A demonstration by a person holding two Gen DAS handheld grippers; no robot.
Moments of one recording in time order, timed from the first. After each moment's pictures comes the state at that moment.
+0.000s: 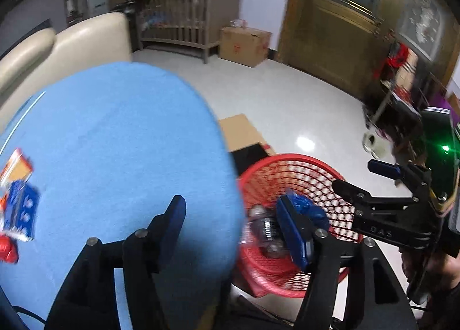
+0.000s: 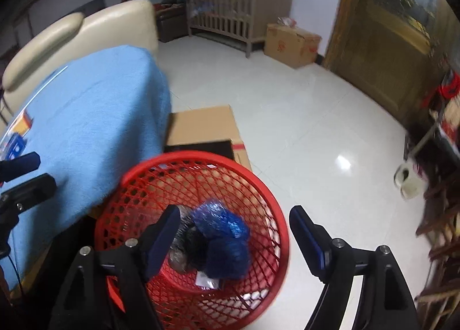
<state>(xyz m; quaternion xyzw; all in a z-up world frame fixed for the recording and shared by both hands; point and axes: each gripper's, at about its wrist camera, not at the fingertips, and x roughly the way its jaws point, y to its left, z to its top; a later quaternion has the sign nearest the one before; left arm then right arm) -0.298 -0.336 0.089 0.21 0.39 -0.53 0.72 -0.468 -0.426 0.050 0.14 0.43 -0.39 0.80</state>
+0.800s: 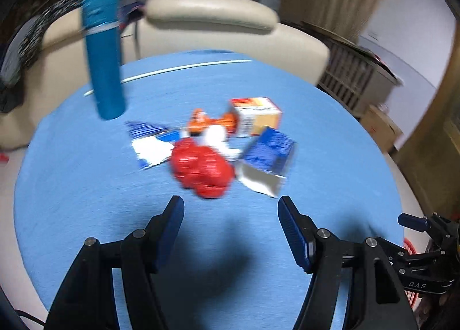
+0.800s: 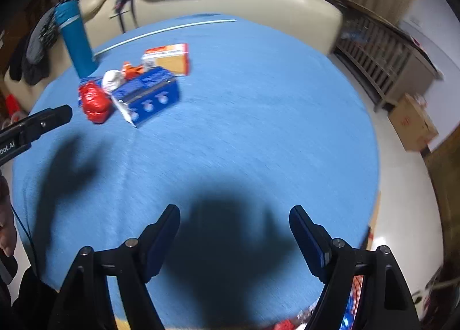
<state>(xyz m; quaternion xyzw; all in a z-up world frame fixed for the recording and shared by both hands) -0.115 -0.079 0.087 0.00 0.42 -0.23 0.88 -0.237 -0.258 0.059 -0.01 0.50 -0.12 0.86</state>
